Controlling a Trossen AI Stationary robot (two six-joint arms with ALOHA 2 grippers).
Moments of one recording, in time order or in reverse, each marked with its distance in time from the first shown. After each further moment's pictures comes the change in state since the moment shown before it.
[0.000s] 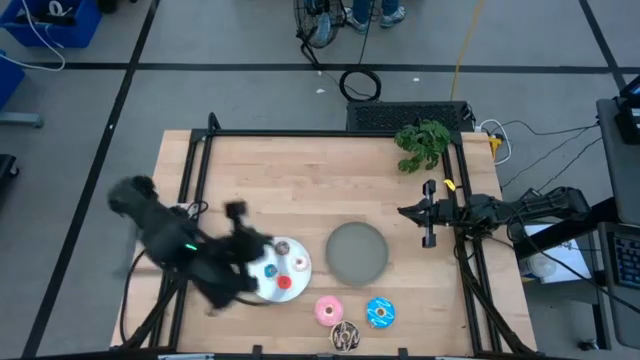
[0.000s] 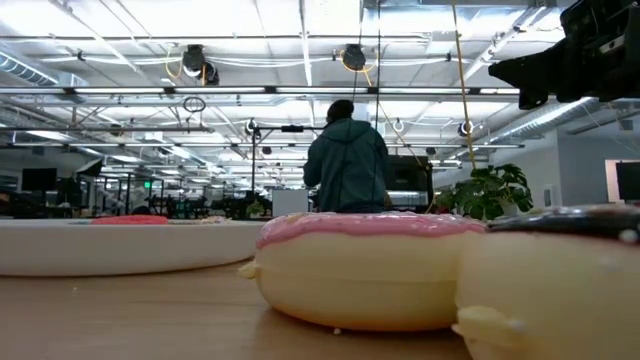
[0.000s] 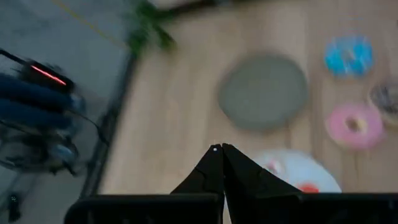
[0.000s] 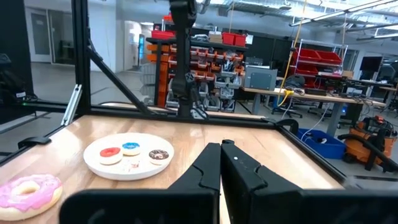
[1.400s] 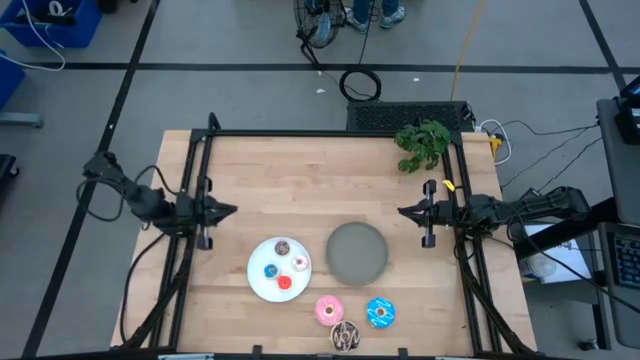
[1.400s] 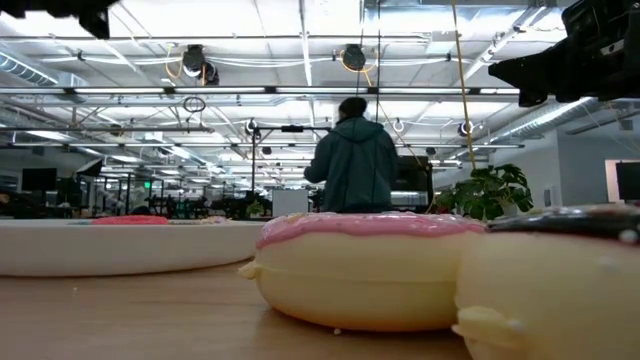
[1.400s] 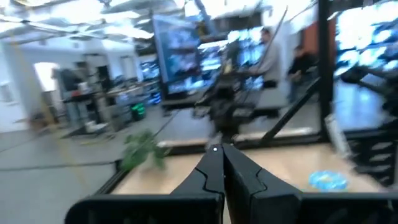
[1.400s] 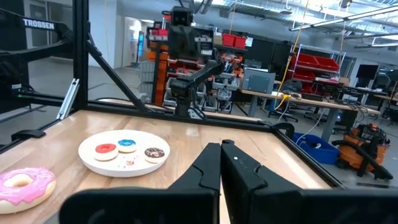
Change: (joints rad) left arm 0.072 -1.370 -1.760 1.709 0.111 0.755; right arm 0.000 0.001 0.000 0.001 0.001 -0.047
